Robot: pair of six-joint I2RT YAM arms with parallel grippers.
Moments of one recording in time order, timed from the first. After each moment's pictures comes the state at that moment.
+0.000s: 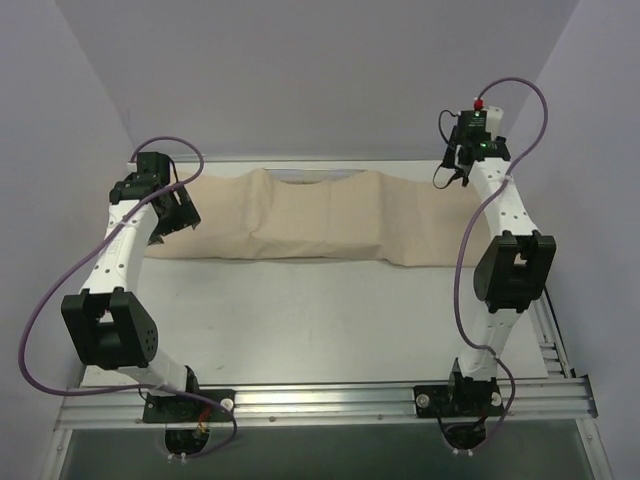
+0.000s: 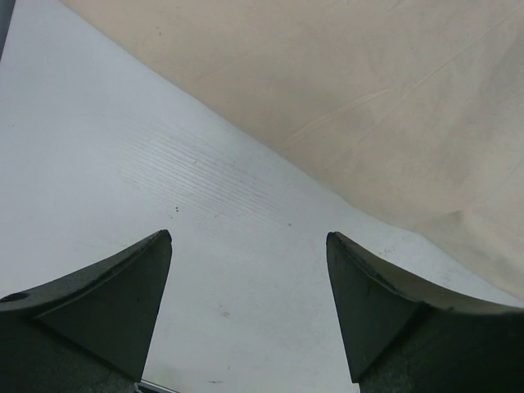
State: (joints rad) left arm 0.03 1.58 1.50 -0.97 -0.22 -0.44; right arm -0.05 1.94 1.84 -0.66 0.49 0.23
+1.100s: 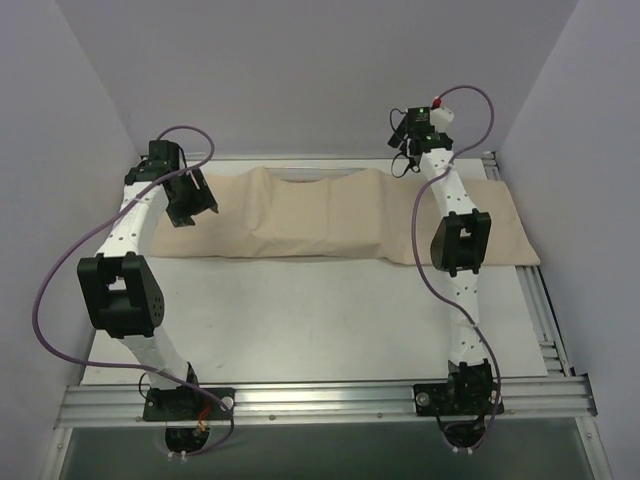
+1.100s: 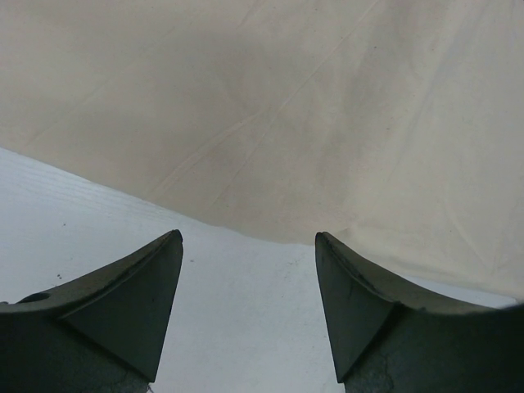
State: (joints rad) left arm 0.02 1.78 1.61 -0.86 0.07 -0.46; right arm 0.13 2.54 2.53 -0.66 0.38 0.63
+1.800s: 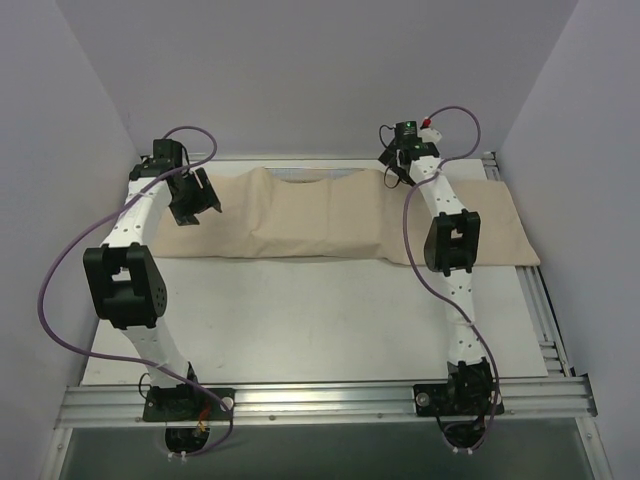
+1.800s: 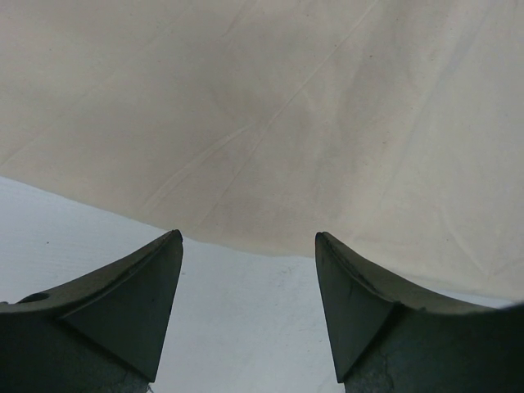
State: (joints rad) left arm 0.02 1.86 1.66 -0.86 0.10 -0.46; right arm 0.16 2.63 2.52 -0.74 0.32 0.77
